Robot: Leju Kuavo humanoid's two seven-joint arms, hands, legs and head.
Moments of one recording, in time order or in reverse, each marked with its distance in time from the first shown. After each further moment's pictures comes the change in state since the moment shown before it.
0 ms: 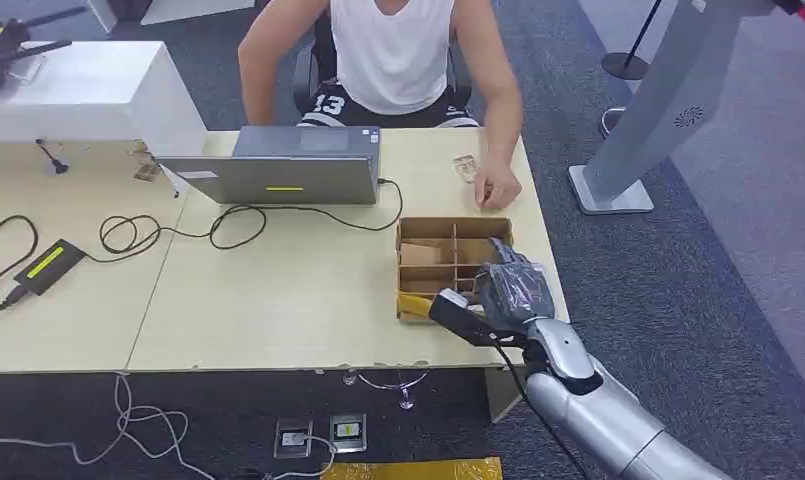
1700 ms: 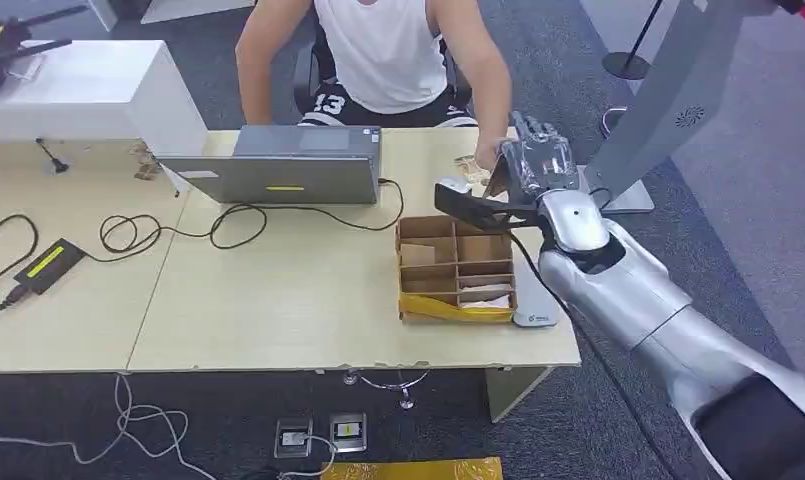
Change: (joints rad) left arm -0.026 -0.006 -0.006 0.000 -0.121 -0.062 0.050; right arm -0.464 0.041 0.113 0.173 0.106 0.204 0.105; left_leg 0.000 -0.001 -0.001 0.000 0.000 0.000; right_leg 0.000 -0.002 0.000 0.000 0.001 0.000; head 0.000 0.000
